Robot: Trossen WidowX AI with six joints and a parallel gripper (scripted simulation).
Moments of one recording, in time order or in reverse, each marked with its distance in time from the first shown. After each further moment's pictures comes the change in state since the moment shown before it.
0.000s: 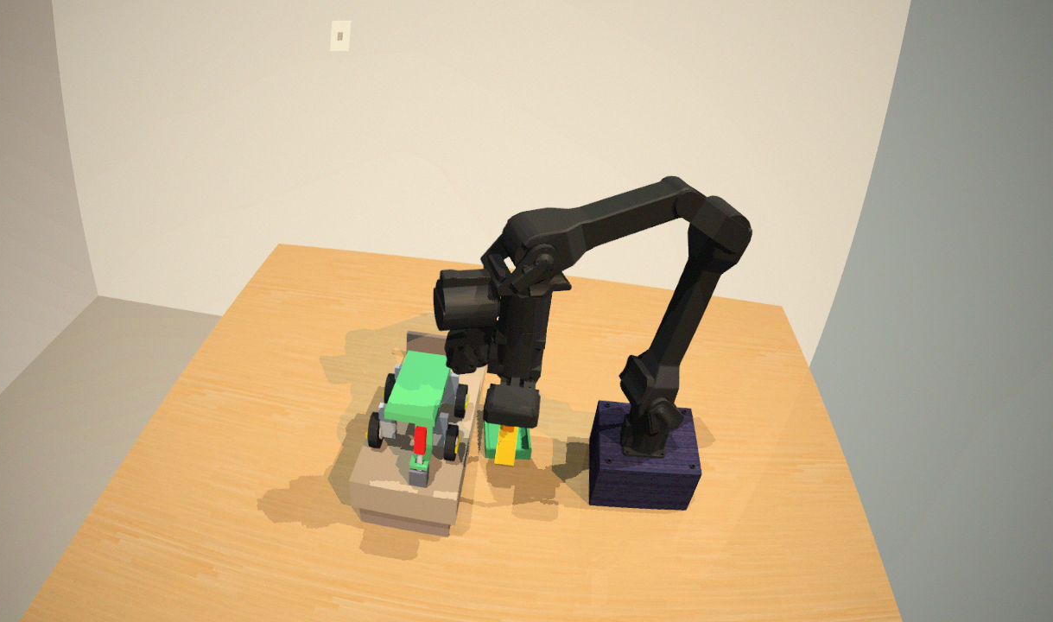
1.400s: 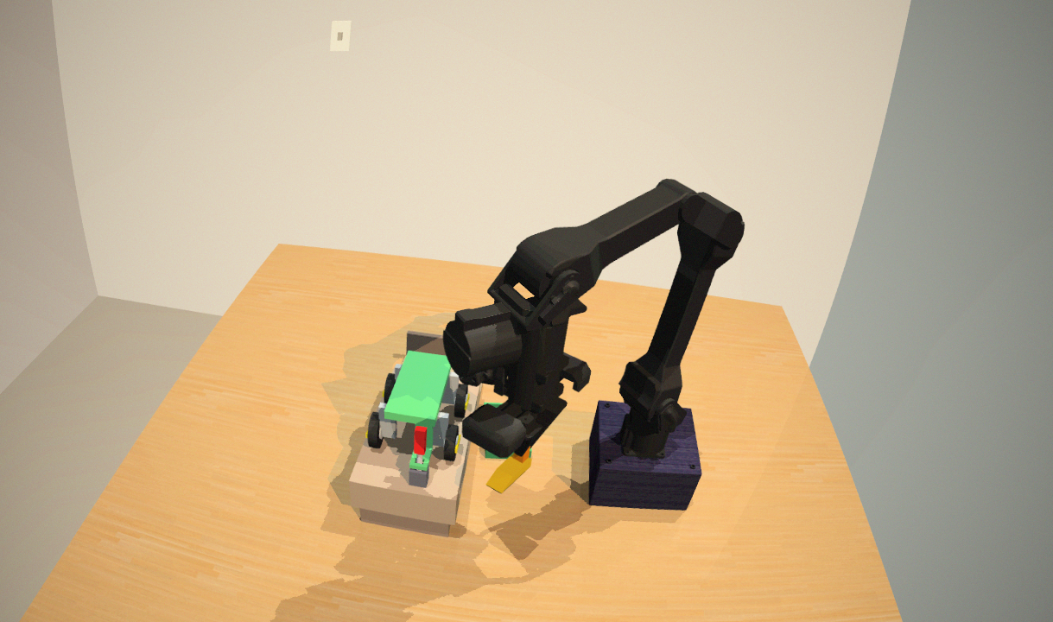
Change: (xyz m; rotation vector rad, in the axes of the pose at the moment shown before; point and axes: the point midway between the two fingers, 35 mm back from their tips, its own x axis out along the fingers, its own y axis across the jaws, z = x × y) arm -0.001 0.056 -0.020 0.527 0.007 0.003
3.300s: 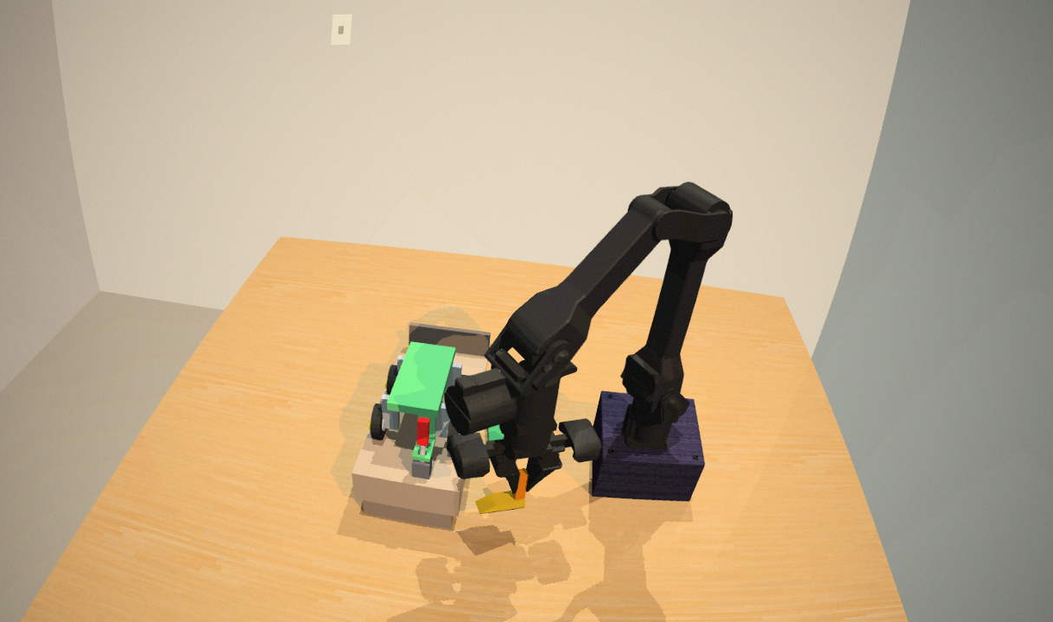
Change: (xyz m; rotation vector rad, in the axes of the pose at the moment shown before) arm 0.096 -0.001 -0.001 0.680 0.000 -0.003
